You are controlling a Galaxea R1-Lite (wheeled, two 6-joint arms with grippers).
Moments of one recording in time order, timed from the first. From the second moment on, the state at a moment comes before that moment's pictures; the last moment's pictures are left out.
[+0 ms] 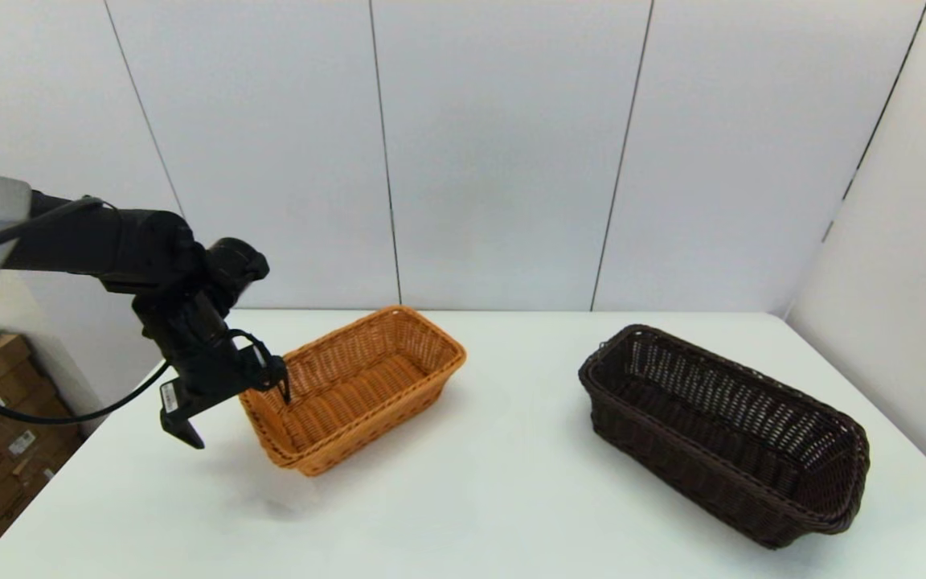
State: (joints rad) left arm -0.12 2.10 -1.52 0.86 -0.01 -0.78; right arm 0.00 0.00 0.00 0.01 0.00 -0.01
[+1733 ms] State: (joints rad) left arm -0.13 2.24 -1.45 0.71 -0.07 -0.79; right arm 0.00 0.00 0.00 0.01 0.00 -0.01
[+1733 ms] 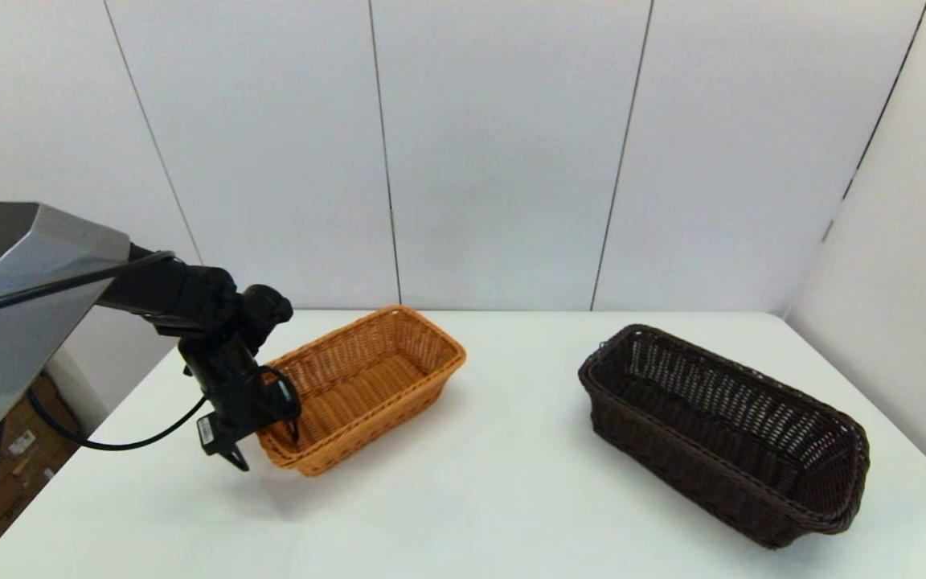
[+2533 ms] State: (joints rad) left arm -0.12 2.23 -1.46 0.67 -0.12 -0.78; right arm 0.00 0.00 0.00 0.01 0.00 -0.01
